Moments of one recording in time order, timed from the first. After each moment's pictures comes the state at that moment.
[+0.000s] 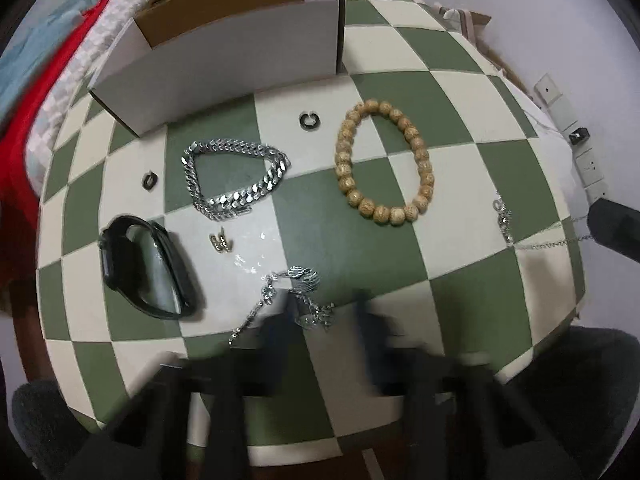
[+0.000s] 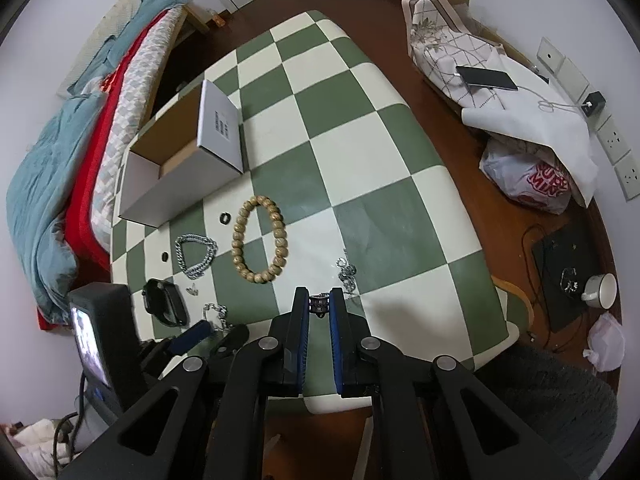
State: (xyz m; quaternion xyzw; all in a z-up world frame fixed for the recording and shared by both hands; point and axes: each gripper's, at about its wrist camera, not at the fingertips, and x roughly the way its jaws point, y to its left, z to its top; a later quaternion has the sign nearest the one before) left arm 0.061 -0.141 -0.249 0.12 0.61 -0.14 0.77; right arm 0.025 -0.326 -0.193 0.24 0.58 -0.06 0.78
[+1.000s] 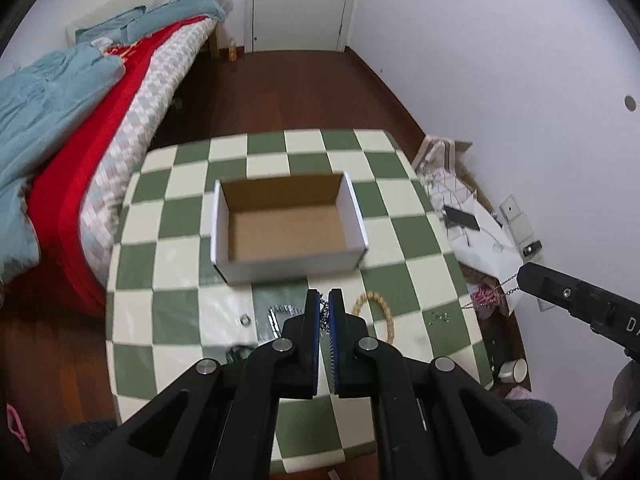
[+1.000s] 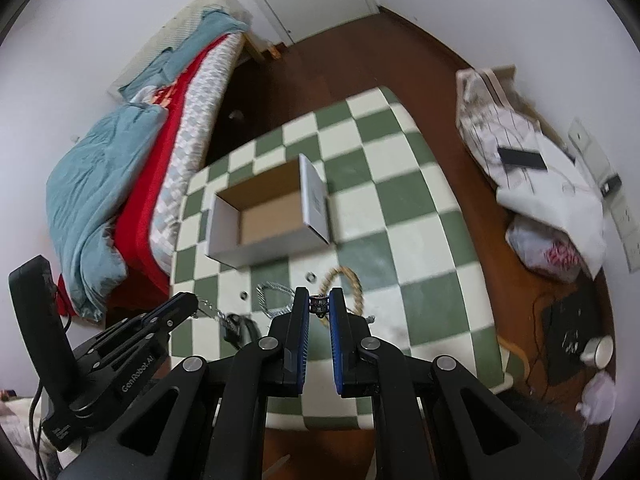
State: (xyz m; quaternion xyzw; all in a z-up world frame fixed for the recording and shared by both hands) left arm 0.126 -0.084 -0.073 0.02 0.50 -0.17 0.85; right arm 0.059 -0.297 -0.064 0.21 0.50 0.01 0.84
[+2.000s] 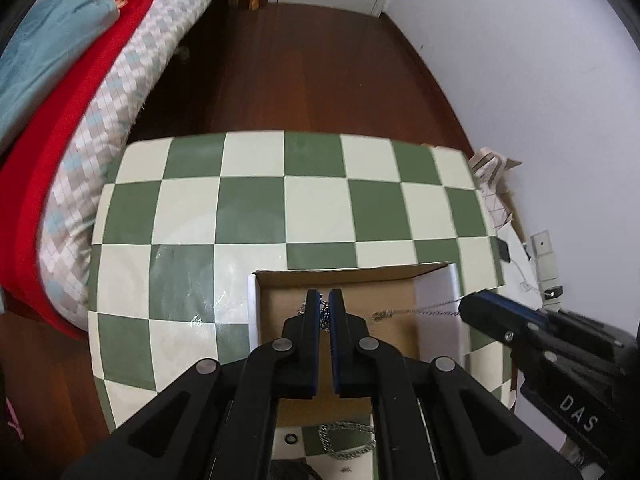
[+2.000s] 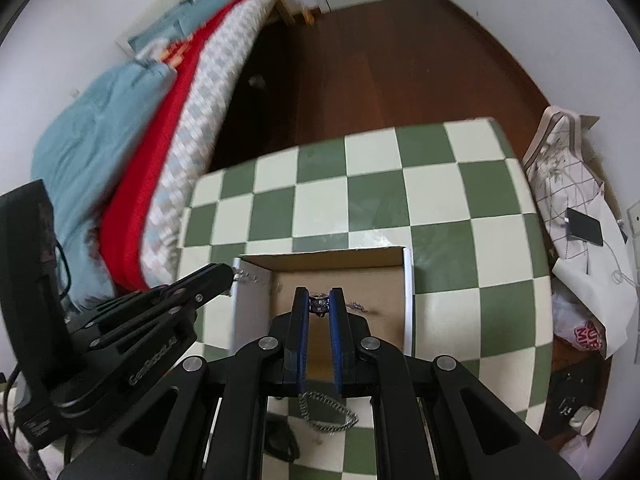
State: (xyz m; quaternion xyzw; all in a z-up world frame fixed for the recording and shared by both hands) left arm 0.320 -0.055 -0.153 -0.03 0.59 -0.15 0.79; right arm 0.293 -0.213 -0.127 0.14 0.57 0.04 0.81
